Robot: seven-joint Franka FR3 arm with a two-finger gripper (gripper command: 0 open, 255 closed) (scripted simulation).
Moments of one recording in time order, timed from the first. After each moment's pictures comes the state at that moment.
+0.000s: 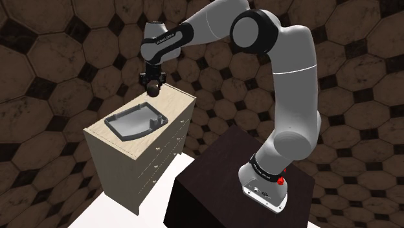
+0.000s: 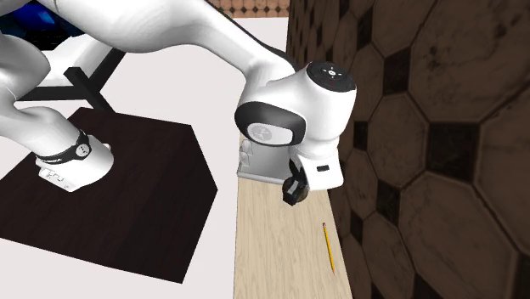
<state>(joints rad) 0.00 0.63 0.03 -1.63 -0.05 2.27 0.45</state>
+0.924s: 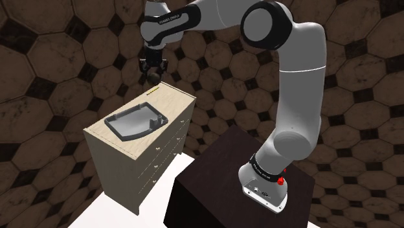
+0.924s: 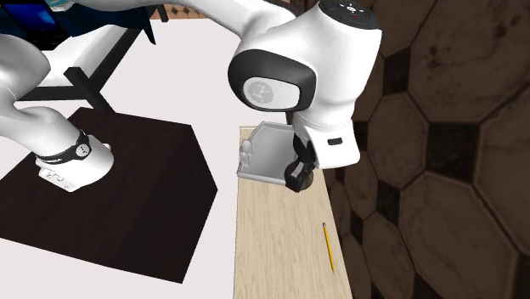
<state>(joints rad) 0.00 0.53 0.04 -1.59 -0.04 2.13 0.45</state>
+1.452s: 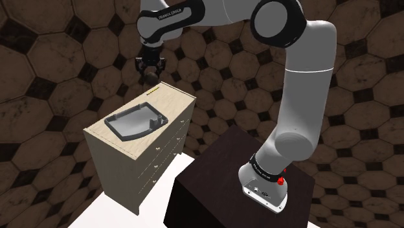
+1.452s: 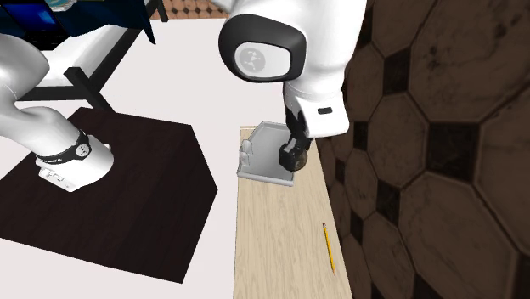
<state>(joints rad) 0.04 0.45 0.05 -1.67 -0.05 2.12 0.50</state>
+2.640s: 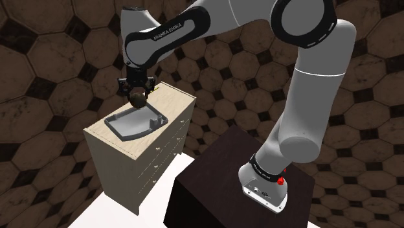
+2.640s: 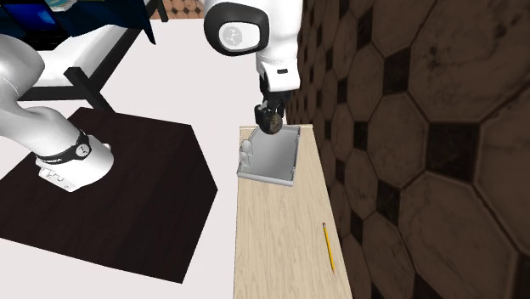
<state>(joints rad) 0.19 0.32 0.12 -1.94 -0.07 2.26 0.75</state>
